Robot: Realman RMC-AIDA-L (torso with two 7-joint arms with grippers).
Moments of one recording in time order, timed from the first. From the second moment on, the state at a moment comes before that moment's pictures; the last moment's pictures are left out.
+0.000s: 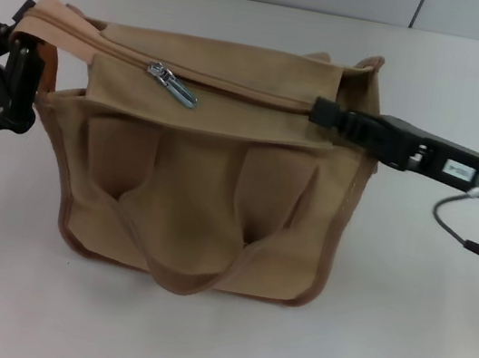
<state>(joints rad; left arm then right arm) -0.33 -2.07 -0.25 0.01 2.07 1.91 -0.53 0.56 2.02 -1.25 -0.40 -1.22 -1.58 1.68</state>
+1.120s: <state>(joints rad) -0.39 -2.08 -0.23 -0.04 2.08 1.93 -0.53 0.79 2.08 -1.29 -0.45 -1.38 -1.46 1.73</state>
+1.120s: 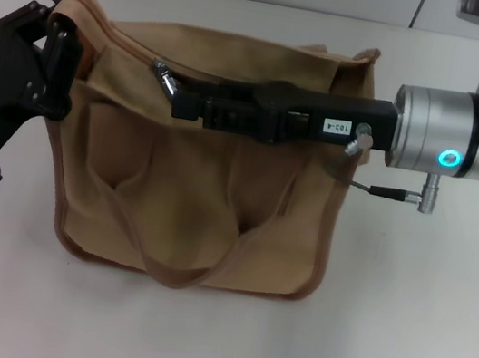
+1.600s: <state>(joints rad) -0.41 -2.08 -0.21 -0.05 2.08 1.92 -0.52 0.81 2.08 -1.32 -0.45 -1.38 -1.41 1.76</state>
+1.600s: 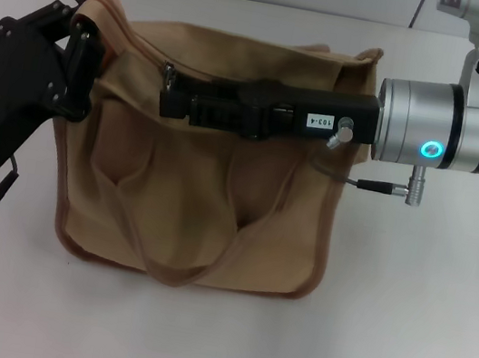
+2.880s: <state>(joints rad) -0.41 -2.08 -0.21 -0.05 2.08 1.92 -0.52 0.82 2.09 -1.34 -0.46 -1.38 -1.42 1.73</state>
